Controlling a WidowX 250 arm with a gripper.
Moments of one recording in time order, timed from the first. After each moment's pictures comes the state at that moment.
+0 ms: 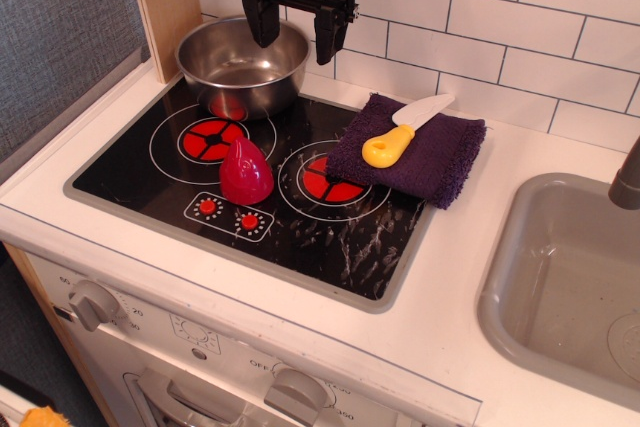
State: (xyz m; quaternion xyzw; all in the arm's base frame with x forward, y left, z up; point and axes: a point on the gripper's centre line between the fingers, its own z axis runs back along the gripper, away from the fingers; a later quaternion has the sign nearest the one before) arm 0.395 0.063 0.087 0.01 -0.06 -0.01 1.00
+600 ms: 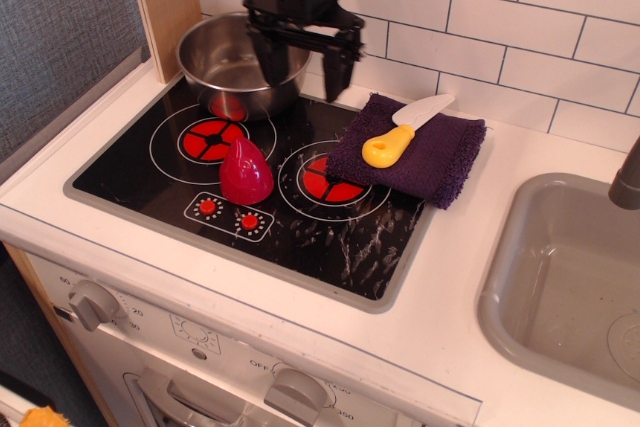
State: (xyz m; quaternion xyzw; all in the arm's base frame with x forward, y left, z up) arm 0.380 0.041 0.062 -0.03 -0.04 -0.03 1.00
